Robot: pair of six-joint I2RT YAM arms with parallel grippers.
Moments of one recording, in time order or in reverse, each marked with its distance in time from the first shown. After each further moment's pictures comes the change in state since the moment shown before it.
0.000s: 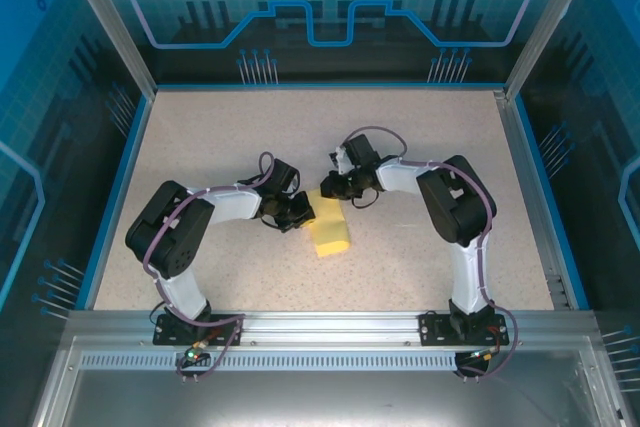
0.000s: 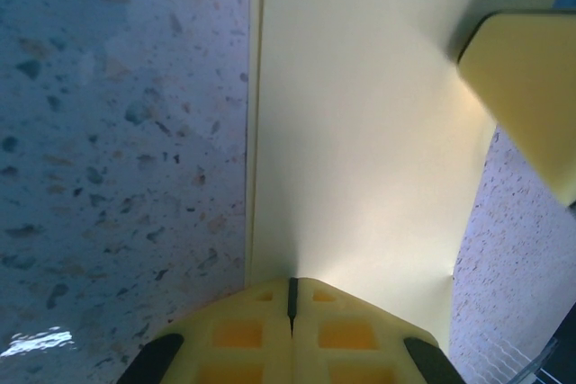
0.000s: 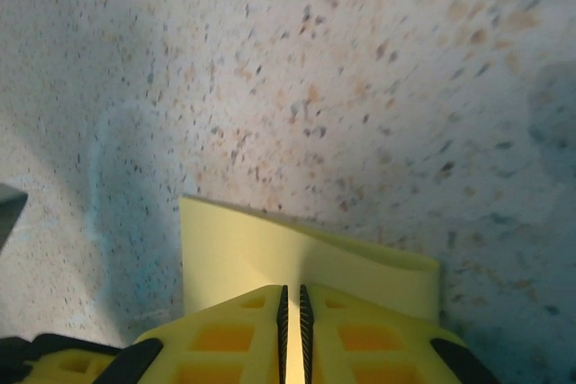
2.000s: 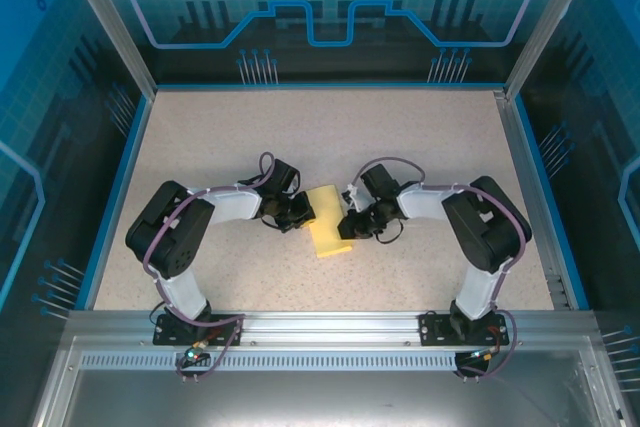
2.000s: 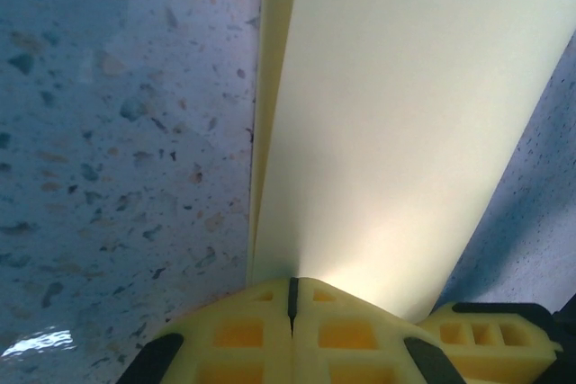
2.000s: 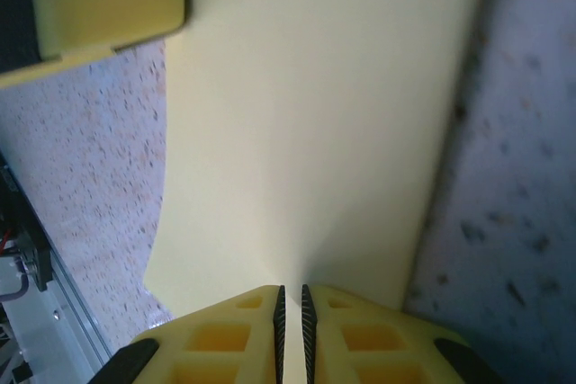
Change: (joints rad) left arm -0.003 0.000 0.000 0.000 -0.003 0.000; right arm 0.020 -0.284 -0.393 -0.121 -0.150 -0.188
